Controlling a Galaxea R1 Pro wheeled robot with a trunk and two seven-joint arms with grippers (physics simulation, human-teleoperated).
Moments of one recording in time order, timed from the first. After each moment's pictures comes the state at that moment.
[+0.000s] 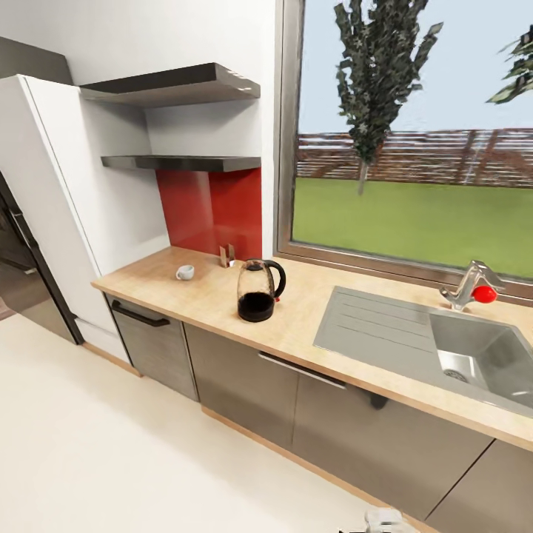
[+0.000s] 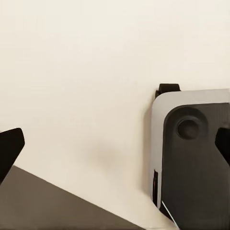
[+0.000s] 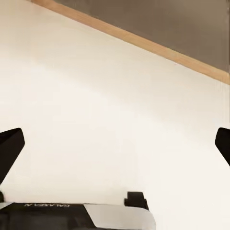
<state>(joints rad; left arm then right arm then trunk) -0.19 0.15 0.07 -0.09 -0.09 -0.02 -0.01 -0.31 0.03 -0.21 -0.34 0.17 0.01 0.09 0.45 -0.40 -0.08</state>
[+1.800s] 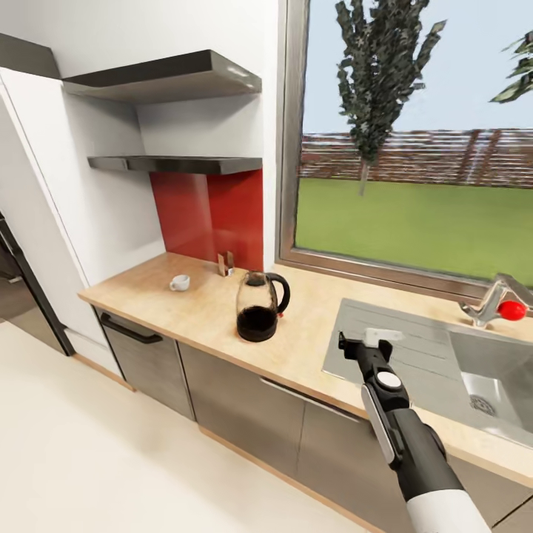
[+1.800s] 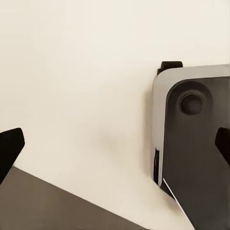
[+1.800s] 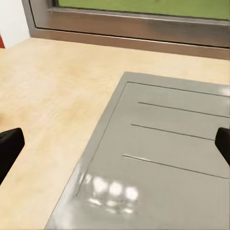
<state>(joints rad) -0.16 0.16 0.07 -0.07 -0.09 -0.02 -0.01 -0.51 0.03 0.03 -1.26 -0.02 0.31 -0.23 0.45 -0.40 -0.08</state>
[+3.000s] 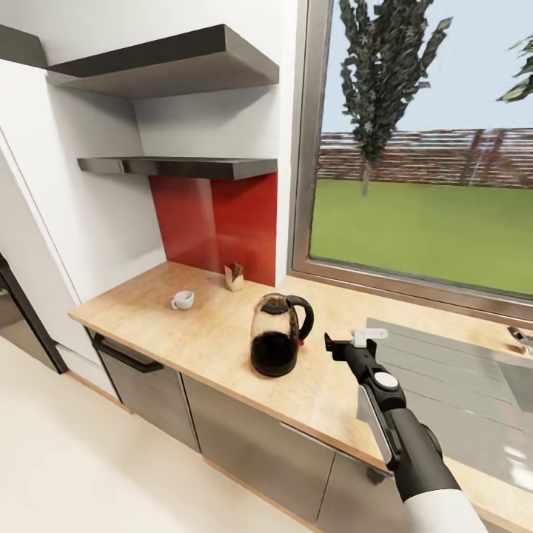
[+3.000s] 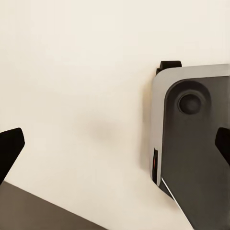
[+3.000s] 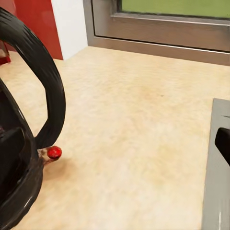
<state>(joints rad) -0.16 0.15 0.07 -0.06 -0.09 -0.02 -0.01 -0.51 0.04 0.04 -1.25 -0.02 0.32 -0.06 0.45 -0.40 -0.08</state>
